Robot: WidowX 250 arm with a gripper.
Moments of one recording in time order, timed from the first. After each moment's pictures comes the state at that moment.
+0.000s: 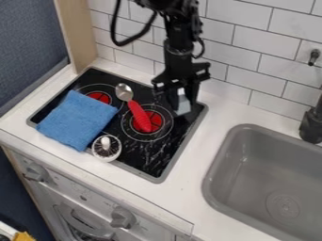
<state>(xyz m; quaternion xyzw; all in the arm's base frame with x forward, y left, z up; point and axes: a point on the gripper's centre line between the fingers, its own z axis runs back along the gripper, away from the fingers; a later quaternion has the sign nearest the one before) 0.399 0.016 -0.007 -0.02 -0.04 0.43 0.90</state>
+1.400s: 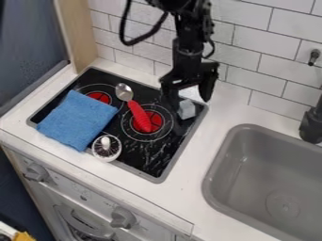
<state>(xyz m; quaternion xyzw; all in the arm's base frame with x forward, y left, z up) 0.400 0.011 0.007 -0.02 -0.06 0.43 0.90</state>
